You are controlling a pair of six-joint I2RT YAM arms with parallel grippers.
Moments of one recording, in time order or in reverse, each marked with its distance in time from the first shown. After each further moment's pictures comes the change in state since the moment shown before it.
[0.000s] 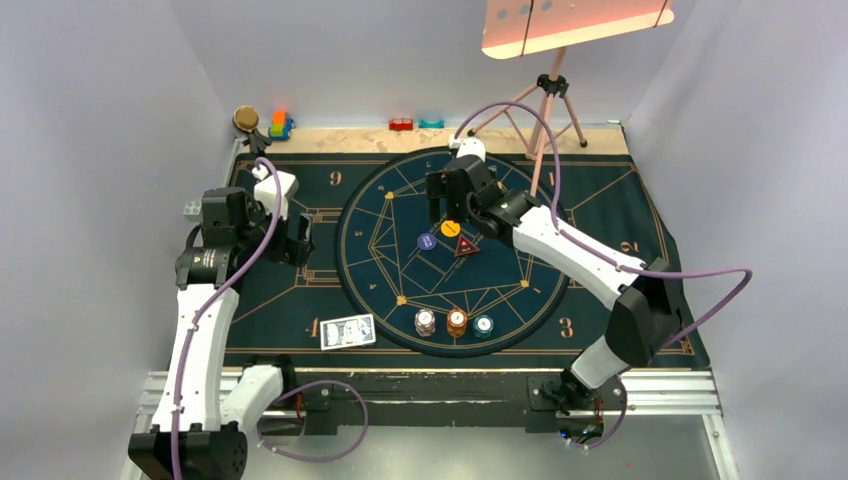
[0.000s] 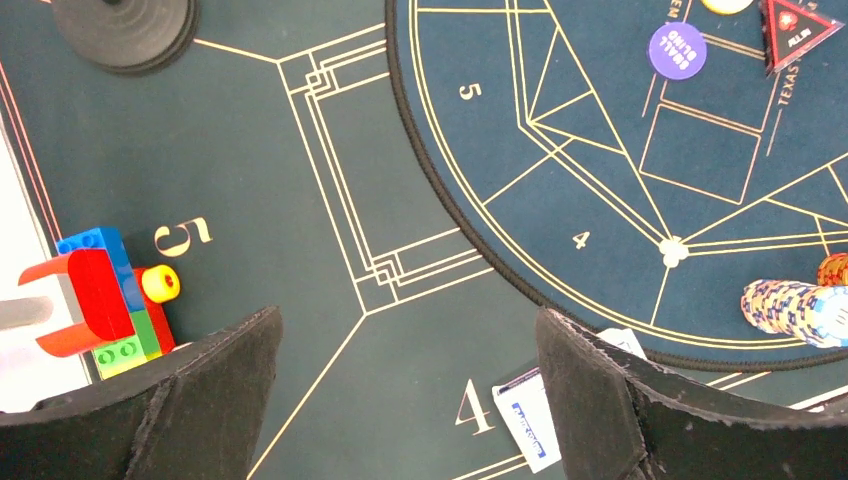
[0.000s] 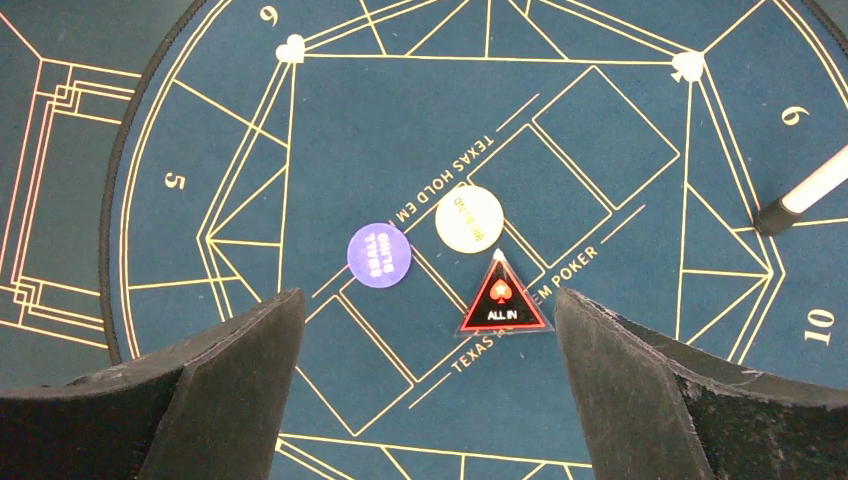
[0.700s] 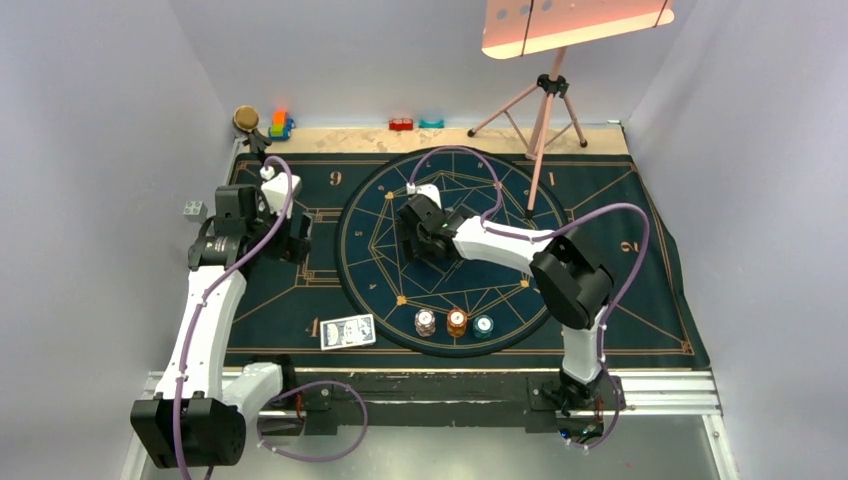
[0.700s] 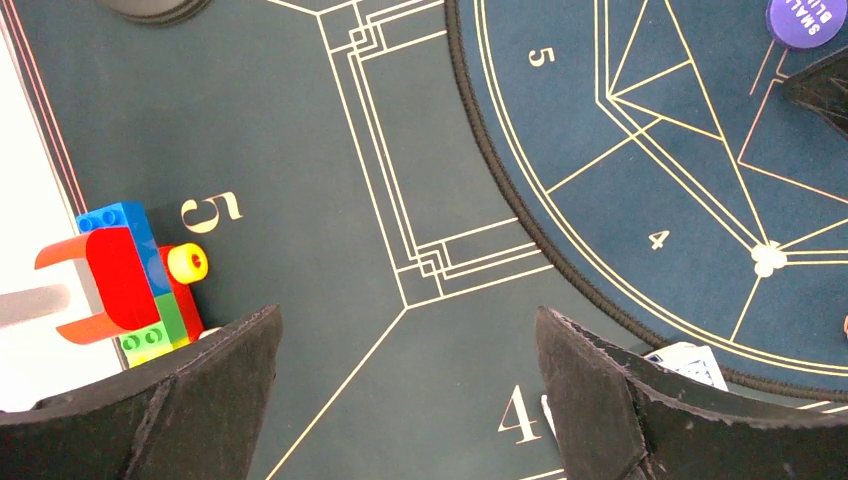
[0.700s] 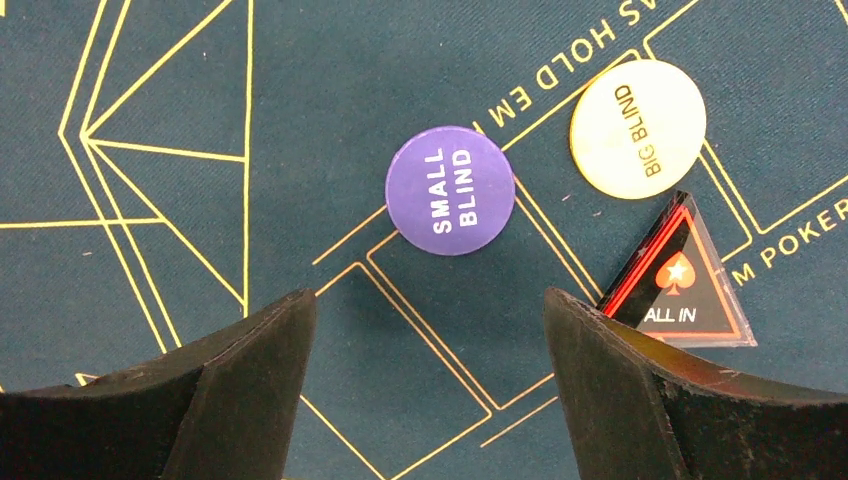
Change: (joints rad) left arm 0.000 0.108 -0.057 0.072 -0.118 0.031; right arm 0.117 0.352 -0.002 0.045 -0.029 0.084
